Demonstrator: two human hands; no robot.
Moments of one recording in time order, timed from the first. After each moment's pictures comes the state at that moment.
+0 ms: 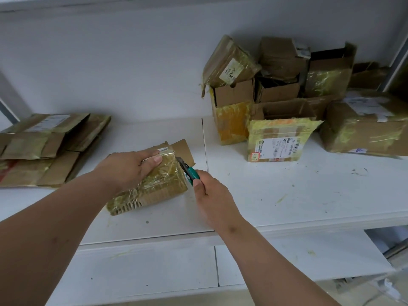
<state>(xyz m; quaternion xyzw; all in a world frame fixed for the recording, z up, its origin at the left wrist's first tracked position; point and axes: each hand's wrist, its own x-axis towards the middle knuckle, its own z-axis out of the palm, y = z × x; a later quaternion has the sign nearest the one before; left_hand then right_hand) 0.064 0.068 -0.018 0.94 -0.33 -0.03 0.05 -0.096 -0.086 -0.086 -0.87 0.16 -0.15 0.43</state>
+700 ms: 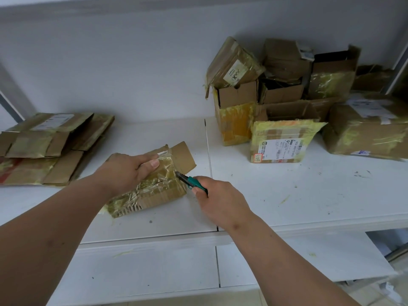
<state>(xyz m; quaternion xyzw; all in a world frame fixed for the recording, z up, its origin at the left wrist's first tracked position) 0.077 0.087 -0.032 0.93 -0.36 -0.01 0.06 -0.100 -0.097 -0.081 -0.93 0.13 -0.09 0.33</state>
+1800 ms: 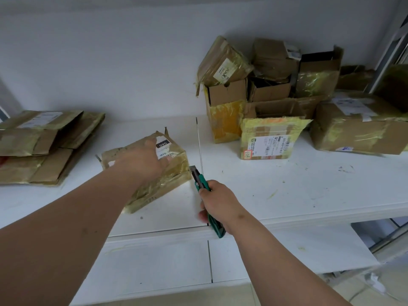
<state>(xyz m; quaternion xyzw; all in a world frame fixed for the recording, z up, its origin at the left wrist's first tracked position) 0.043 0.021 -0.019 0.97 -0.24 -0.02 0.05 -0.114 -0.099 -0.076 -0.74 0.30 0.01 0.61</state>
